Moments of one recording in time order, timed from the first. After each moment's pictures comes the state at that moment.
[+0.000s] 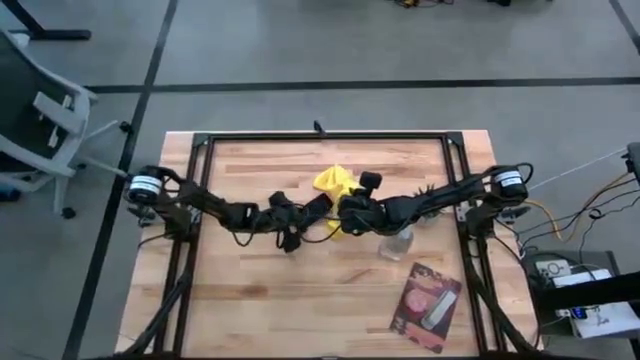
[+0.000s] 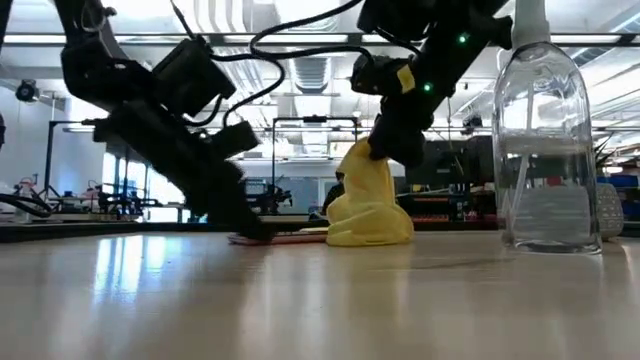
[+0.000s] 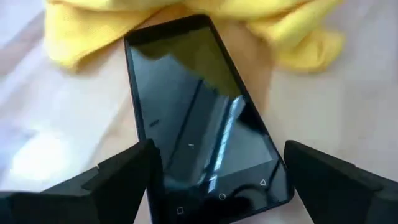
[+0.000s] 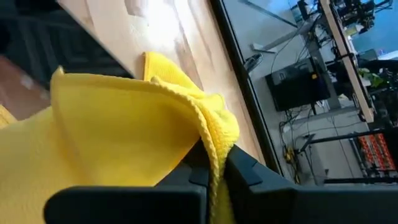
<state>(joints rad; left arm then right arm) -0.03 1.64 0.53 0.33 -0.35 -0.18 0.10 1.71 1.08 -0.37 0.86 -0.02</state>
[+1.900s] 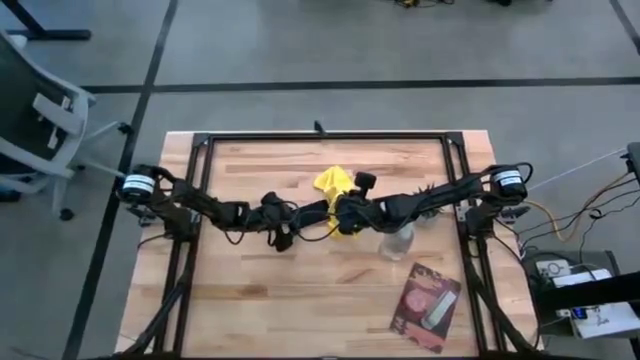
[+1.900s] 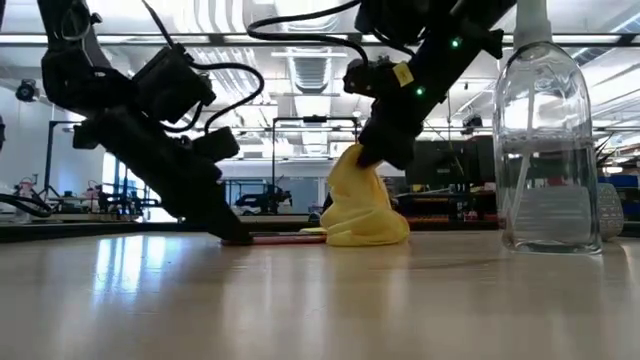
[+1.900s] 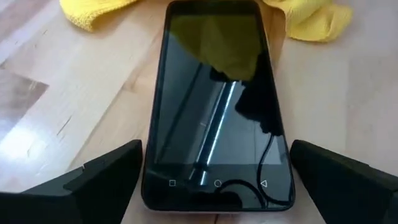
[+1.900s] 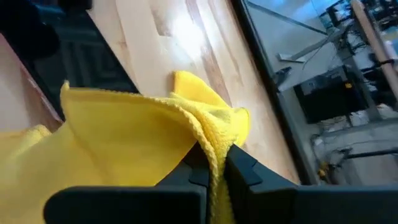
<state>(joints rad) -0.01 1.65 0.42 0.47 -0.27 -0.27 0.07 1.72 1.04 -0.20 0.70 -0.06</state>
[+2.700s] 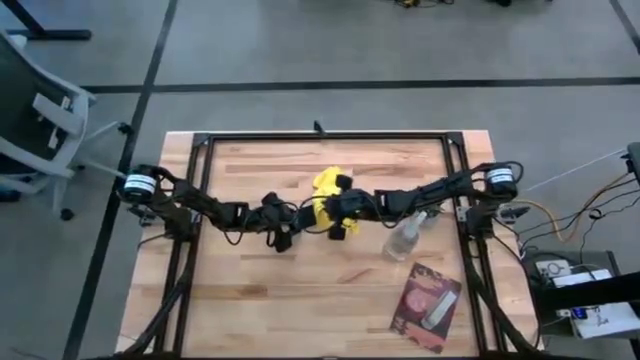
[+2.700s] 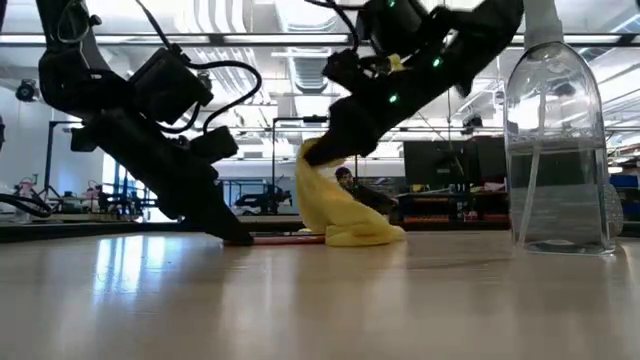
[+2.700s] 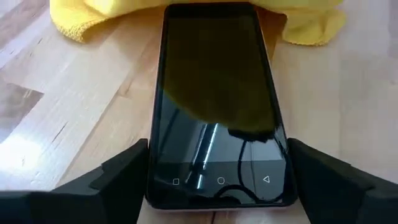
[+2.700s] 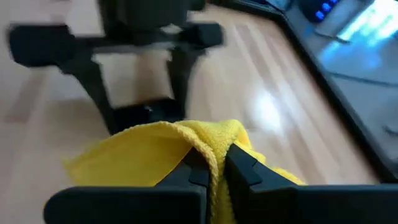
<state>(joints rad) -0.01 1.69 0.40 0.51 -0.27 -0.22 -0.02 1.84 0.99 0.37 0.20 -0.20</state>
